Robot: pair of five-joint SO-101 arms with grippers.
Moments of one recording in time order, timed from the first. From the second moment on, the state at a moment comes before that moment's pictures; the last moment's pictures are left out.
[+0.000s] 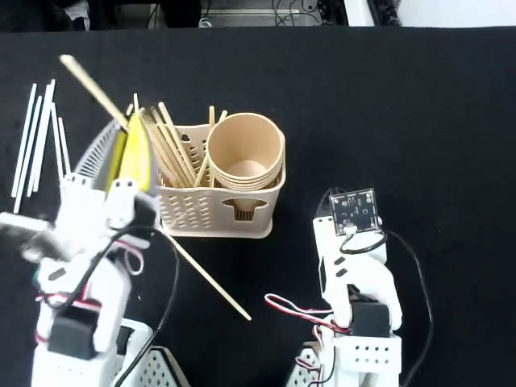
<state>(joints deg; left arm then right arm) 6.9 -90.2 66.7 20.5 11.9 2.4 -103.2 96.7 40.0 16.1</state>
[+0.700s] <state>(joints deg) -12.8 -80.5 50.5 48.8 15.9 2.4 -103.2 96.7 40.0 16.1</state>
